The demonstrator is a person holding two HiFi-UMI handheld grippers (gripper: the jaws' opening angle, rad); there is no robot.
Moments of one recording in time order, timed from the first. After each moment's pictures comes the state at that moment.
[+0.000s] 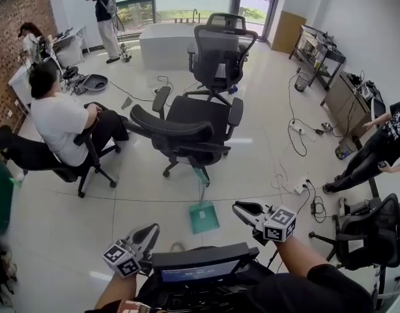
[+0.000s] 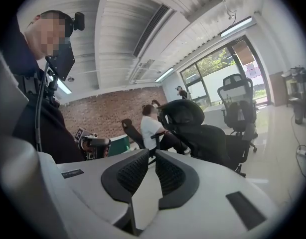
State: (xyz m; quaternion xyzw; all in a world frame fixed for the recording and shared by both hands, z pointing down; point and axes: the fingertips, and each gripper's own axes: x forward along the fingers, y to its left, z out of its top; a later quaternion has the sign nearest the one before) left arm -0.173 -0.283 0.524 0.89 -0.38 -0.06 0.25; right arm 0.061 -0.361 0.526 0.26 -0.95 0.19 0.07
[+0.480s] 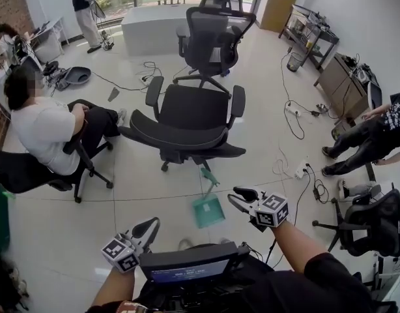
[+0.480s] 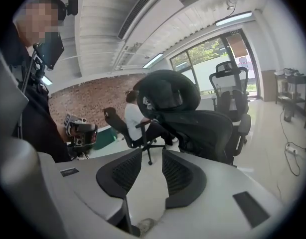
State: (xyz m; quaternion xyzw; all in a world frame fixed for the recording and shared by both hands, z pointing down) left arm -0.285 -0.479 0.571 0.91 -0.32 -0.02 0.27; right arm -0.047 -0.559 0.619 0.31 -0.91 0.22 0.15
